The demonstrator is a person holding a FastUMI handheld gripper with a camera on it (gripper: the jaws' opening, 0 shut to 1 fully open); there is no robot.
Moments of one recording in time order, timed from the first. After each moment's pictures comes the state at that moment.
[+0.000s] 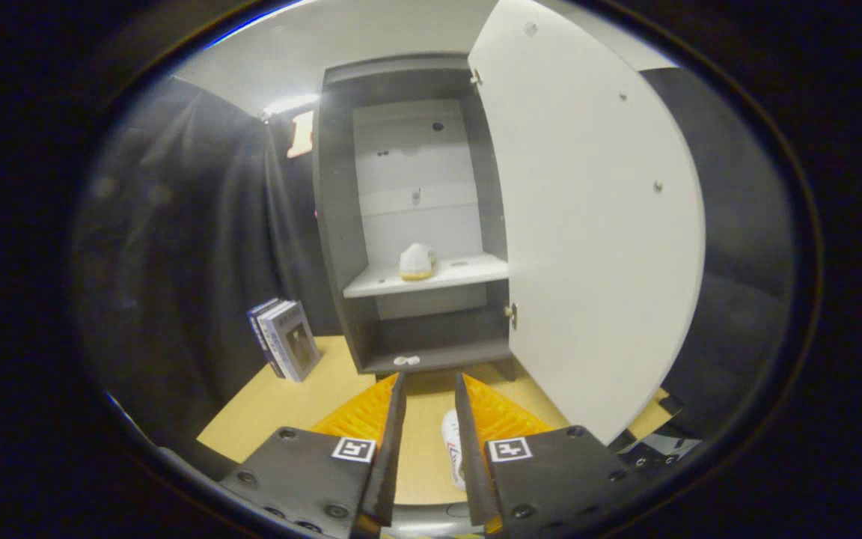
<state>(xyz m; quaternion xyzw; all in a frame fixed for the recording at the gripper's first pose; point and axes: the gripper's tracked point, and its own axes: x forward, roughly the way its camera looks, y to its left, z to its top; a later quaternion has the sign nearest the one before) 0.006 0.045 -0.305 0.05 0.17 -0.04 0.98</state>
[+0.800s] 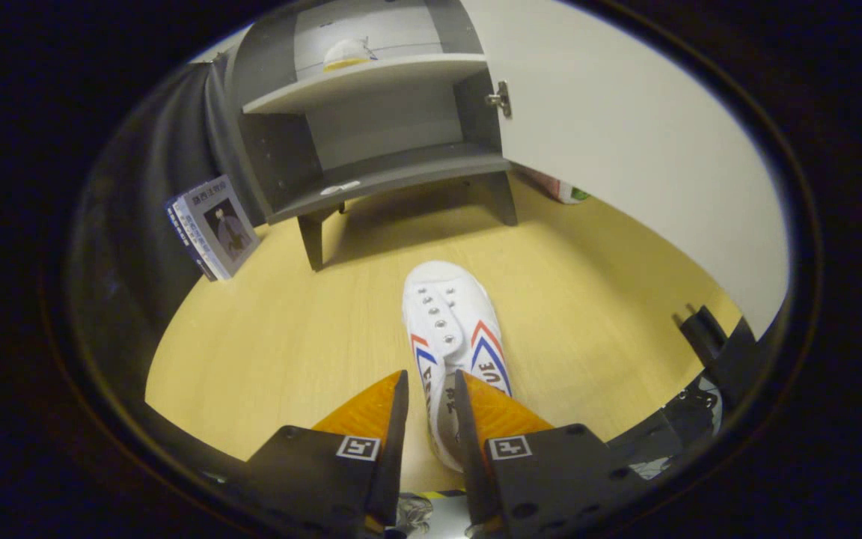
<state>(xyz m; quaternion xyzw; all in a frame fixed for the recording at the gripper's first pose) 0.039 0.014 -0.568 0.07 0.37 -0.08 0.92</state>
